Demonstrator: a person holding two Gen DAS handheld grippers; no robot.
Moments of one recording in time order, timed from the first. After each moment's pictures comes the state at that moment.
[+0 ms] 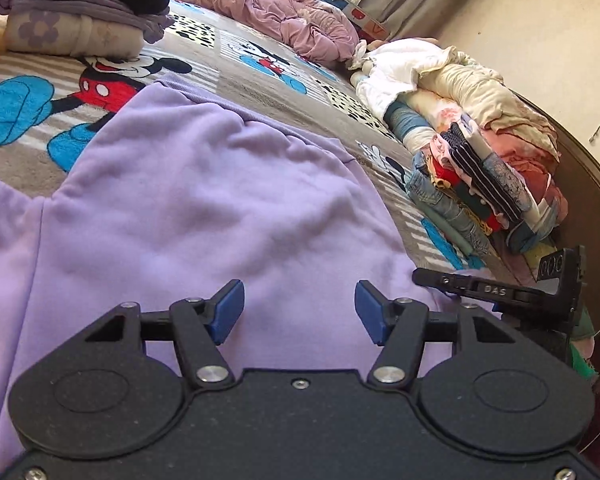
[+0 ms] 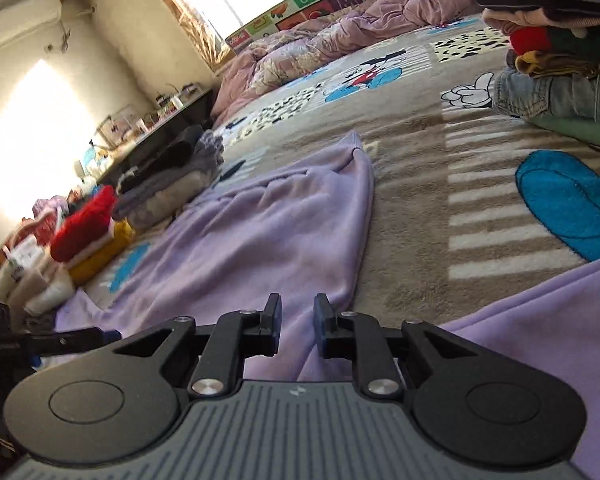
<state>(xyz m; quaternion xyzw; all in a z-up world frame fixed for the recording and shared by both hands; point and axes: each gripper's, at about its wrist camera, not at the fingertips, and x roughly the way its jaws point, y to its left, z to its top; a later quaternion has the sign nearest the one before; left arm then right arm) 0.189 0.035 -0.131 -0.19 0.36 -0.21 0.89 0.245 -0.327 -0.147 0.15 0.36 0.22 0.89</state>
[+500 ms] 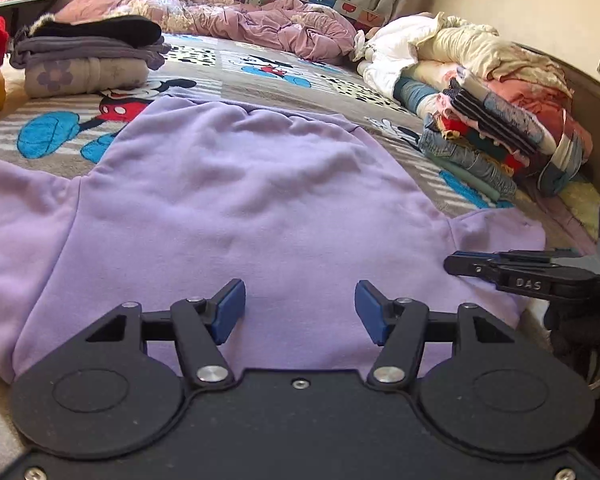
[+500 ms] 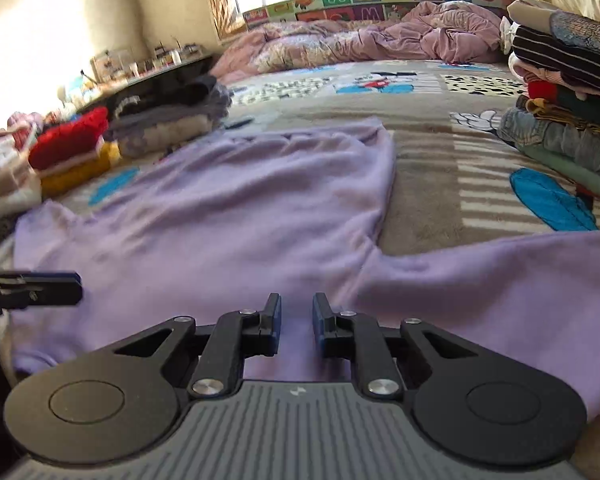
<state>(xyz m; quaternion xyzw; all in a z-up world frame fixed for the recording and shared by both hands) 0.127 0.005 -0.140 -0.07 0.32 -0.17 0.93 0.163 -0.279 -0.146 0.03 0.33 0.19 0.92</state>
